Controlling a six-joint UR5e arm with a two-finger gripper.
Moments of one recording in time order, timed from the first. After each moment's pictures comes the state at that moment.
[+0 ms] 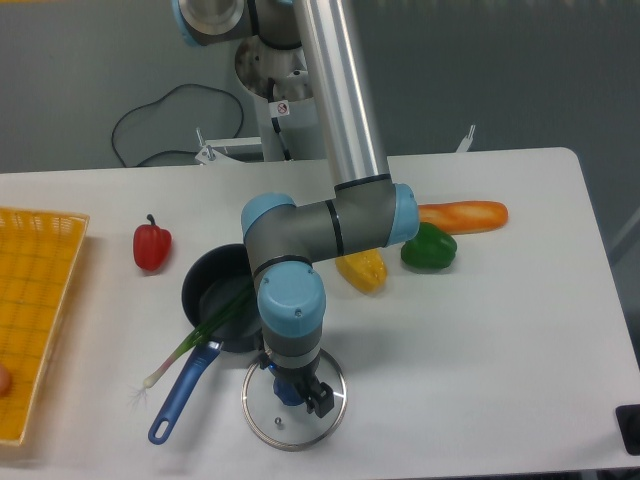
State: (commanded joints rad) arm 2.29 -2.23 -1.43 -0.98 1.53 1.07
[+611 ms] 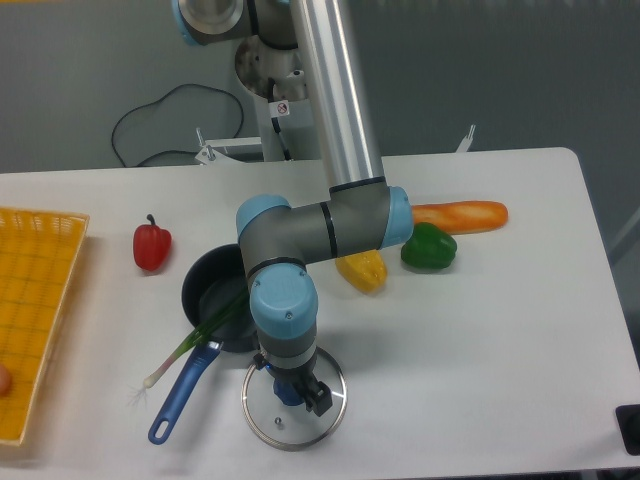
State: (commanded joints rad) arm 2.29 -2.23 -1.43 -0.98 1.53 1.02
